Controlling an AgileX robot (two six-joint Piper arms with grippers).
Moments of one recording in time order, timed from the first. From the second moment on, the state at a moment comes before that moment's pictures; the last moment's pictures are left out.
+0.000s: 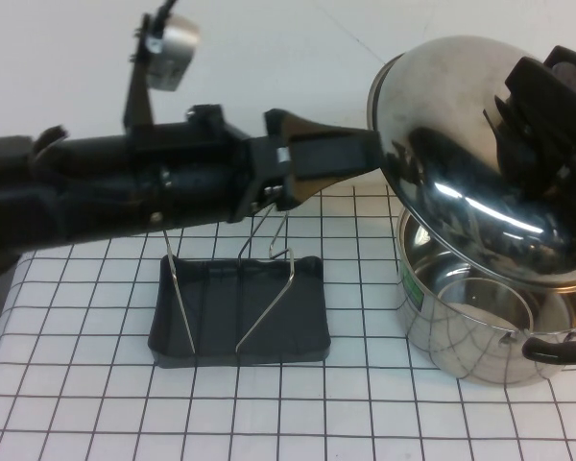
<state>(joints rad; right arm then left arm) 0.25 1.26 -0.64 -0.47 -0.89 0.59 -0.36 1.39 -1.05 -1.66 0.88 1.02</state>
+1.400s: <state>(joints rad) 0.25 1.26 -0.64 -0.56 -0.81 0.54 -0.43 1.60 -1.26 -1.69 0.81 0.84</state>
